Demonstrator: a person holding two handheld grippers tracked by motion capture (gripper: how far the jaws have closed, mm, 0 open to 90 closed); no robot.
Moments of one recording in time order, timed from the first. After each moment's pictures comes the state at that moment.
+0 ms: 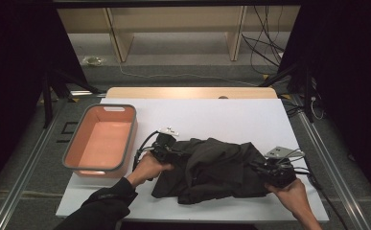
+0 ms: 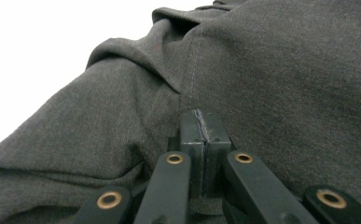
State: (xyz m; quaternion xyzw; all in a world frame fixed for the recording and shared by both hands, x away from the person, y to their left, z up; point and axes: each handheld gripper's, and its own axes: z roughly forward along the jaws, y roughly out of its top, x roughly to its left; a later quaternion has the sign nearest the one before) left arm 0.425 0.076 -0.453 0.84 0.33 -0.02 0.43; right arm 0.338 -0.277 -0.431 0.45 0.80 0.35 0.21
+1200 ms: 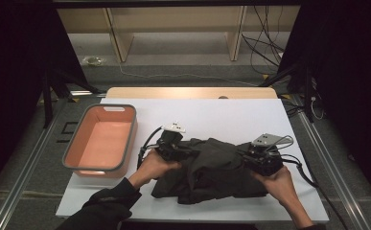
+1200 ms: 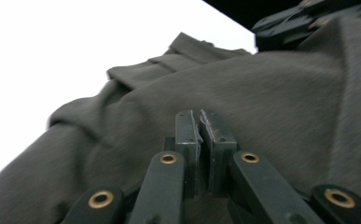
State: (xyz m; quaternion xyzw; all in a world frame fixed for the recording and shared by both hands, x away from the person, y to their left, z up) left arm 0.403 0.052 -0.406 0.83 0.29 -0.02 0.48; right arm 0.351 -0.234 -0.400 0.40 0.80 0.39 0.19
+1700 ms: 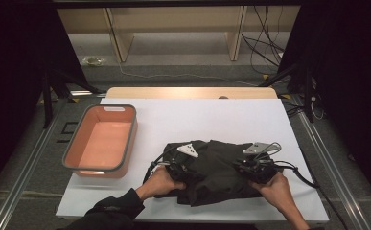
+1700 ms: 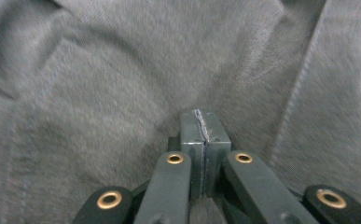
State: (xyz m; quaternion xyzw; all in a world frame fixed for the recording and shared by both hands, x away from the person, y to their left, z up) left arm 0.379 0.031 -0.459 0.88 0.25 -0.06 0.40; right arm 0.347 -0.227 -0.425 0.41 0.83 0.32 0.19
